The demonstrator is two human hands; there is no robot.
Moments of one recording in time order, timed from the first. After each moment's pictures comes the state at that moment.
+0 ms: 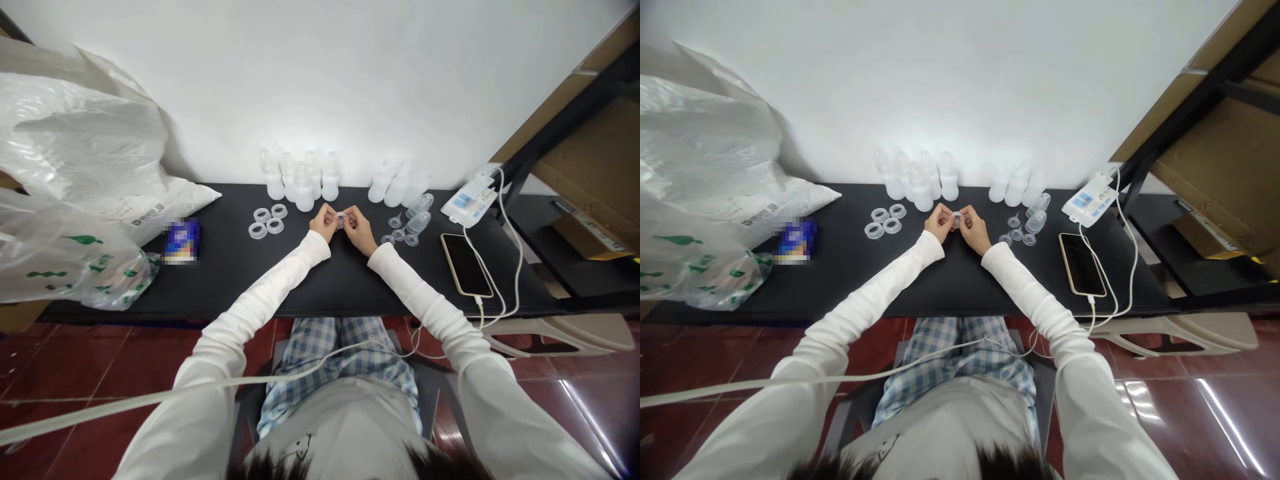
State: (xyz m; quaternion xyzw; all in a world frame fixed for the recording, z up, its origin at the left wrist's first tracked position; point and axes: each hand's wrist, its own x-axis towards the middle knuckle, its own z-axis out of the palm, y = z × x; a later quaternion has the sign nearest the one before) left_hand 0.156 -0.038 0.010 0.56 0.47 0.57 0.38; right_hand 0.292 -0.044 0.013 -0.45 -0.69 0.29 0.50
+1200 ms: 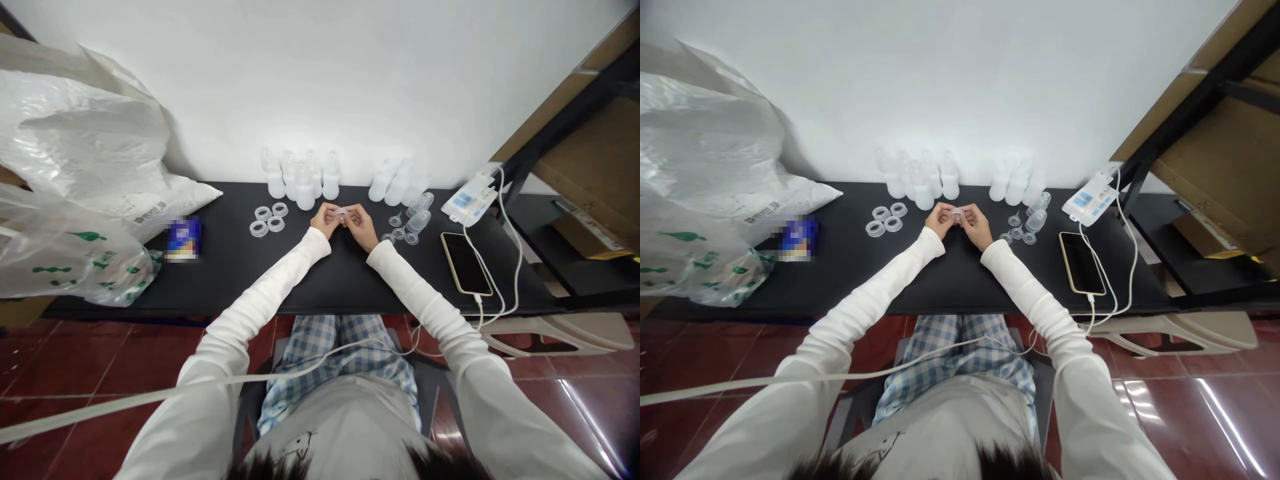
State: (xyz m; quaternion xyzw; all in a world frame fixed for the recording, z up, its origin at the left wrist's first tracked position) left_hand 0.157 -0.033 0.007 0.53 0.45 0.58 0.43; right_hand 0.295 -0.036 0.007 -0.40 -0.62 0.40 0.54
